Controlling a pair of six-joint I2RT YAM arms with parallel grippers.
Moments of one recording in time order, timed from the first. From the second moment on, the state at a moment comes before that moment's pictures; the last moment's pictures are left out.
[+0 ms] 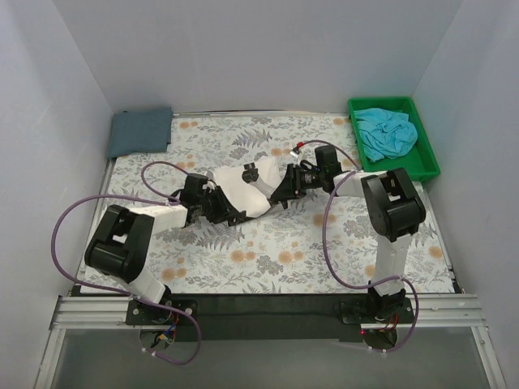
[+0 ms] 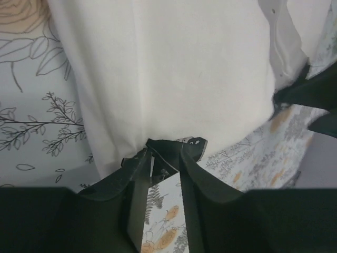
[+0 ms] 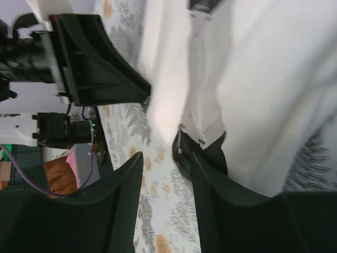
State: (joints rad) left arm -0.36 1.58 0.68 0.08 0.33 -0.80; right arm 0.36 1.96 1.08 0.20 -1.02 0.51
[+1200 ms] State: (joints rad) left arm -0.32 1.32 0.73 -0.16 0.22 -0.69; right arm 0.25 2.11 1.35 0.26 -0.81 0.58
